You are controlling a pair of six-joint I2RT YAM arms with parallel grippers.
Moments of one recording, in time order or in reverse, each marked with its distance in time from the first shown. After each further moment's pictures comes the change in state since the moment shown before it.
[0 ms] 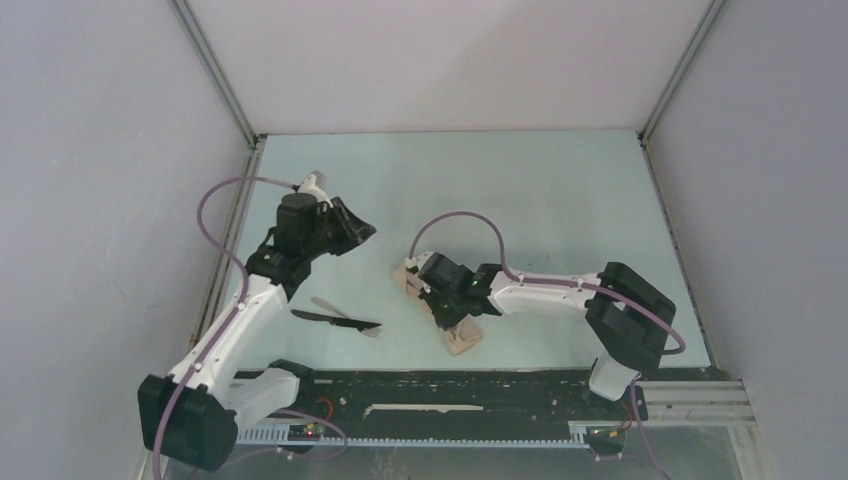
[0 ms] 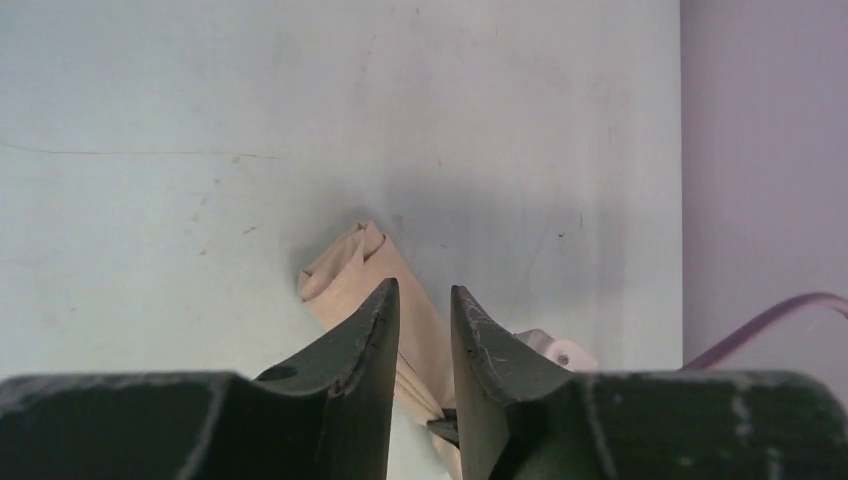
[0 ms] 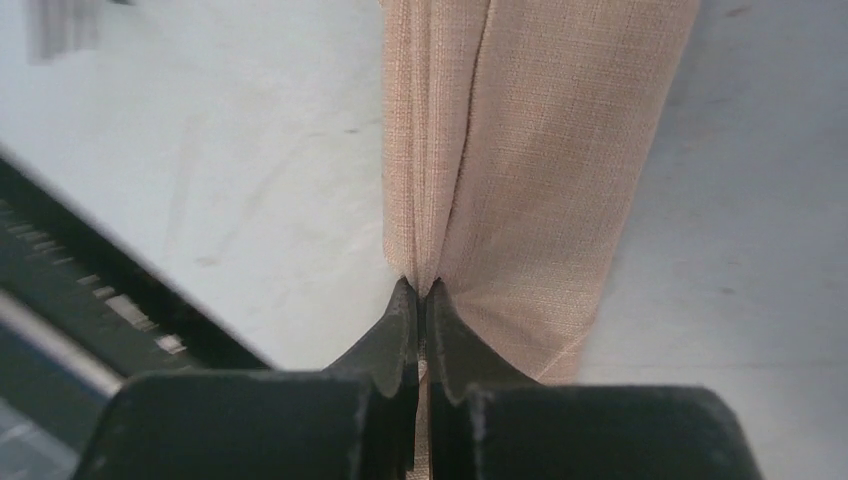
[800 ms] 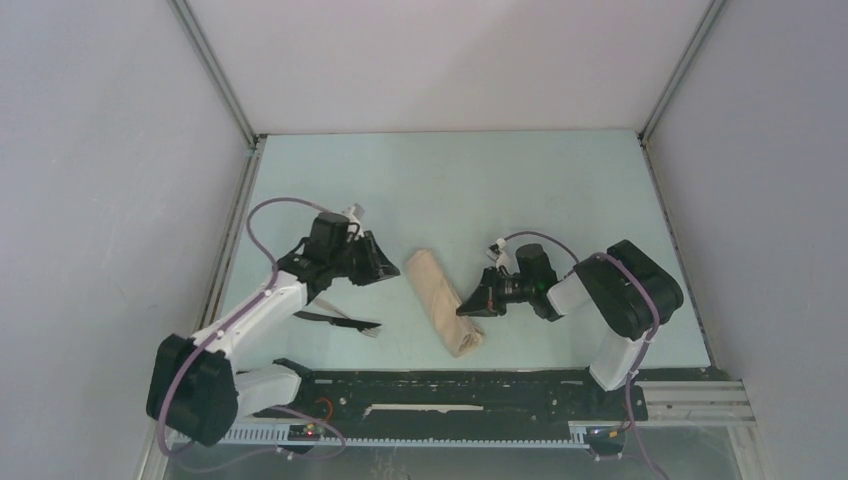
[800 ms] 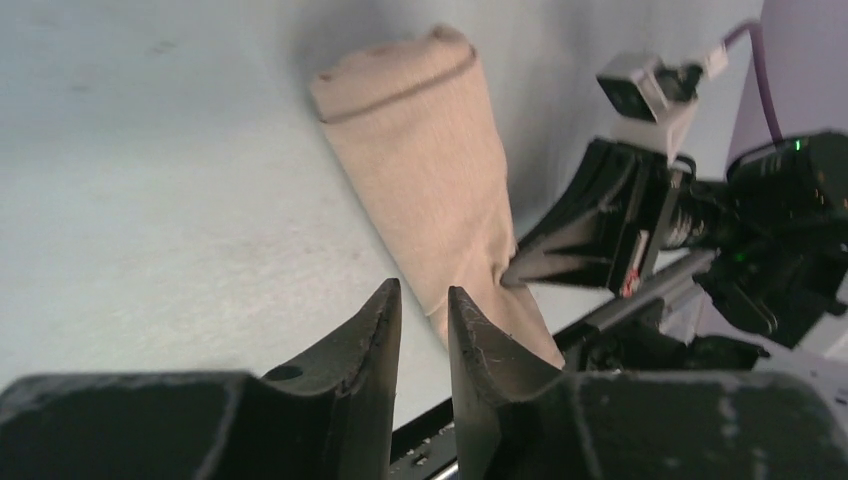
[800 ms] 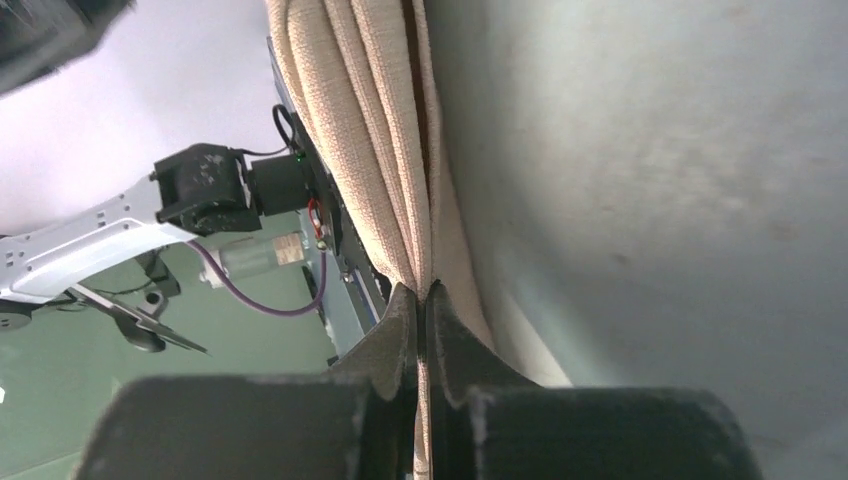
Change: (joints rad) left arm -0.065 0.026 -0.128 -0.066 0.120 0.002; right arm -0.554 0.051 -0.589 1.103 -0.939 0.634
